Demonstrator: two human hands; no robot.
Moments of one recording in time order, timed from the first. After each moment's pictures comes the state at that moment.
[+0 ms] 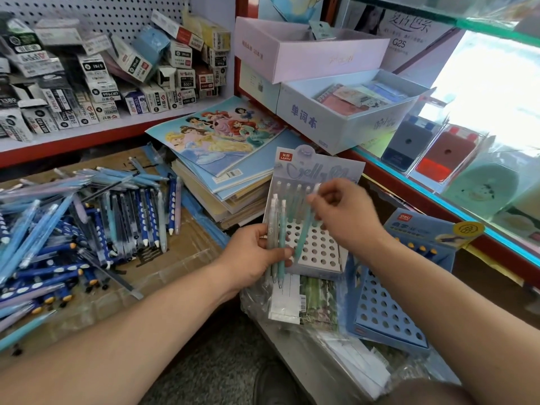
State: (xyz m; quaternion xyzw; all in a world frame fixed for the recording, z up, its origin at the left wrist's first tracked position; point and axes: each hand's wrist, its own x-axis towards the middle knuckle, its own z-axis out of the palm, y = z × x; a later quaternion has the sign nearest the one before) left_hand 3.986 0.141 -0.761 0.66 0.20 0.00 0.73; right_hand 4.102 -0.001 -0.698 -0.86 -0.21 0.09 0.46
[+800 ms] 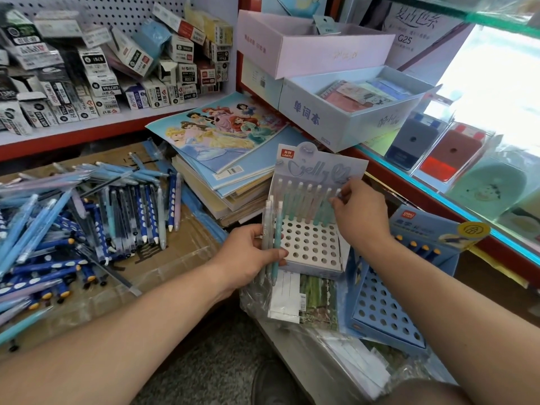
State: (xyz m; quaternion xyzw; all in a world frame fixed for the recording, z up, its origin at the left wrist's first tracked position) left_hand 3.984 0.145 -0.768 0.66 0.22 0.00 0.71; right_hand 4.135 -0.009 -0.722 -0.93 -0.17 -0.04 0.32
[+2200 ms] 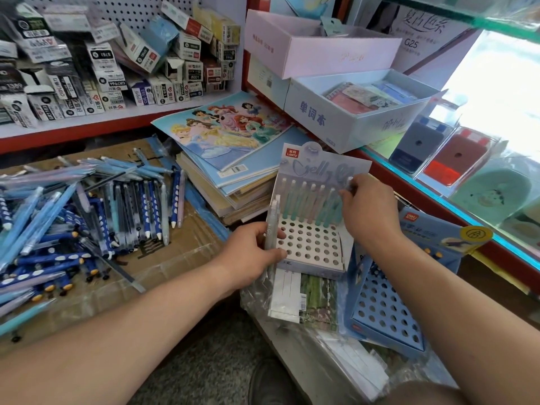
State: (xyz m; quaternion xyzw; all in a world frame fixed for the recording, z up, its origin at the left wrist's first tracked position) left_hand 3.984 0.147 -0.771 0.76 0.21 0.04 0.62; right_hand 4.136 -0.006 -0.705 -0.95 -0.18 -0.06 0.25
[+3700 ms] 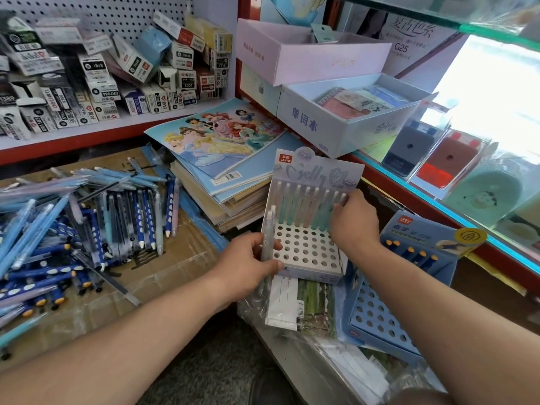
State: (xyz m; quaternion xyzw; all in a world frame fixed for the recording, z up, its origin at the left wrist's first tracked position) left_hand 3.981 0.144 -0.772 0.76 0.21 0.02 0.62; right_hand 4.137 -0.003 -0.729 -0.94 -0.10 0.02 0.33
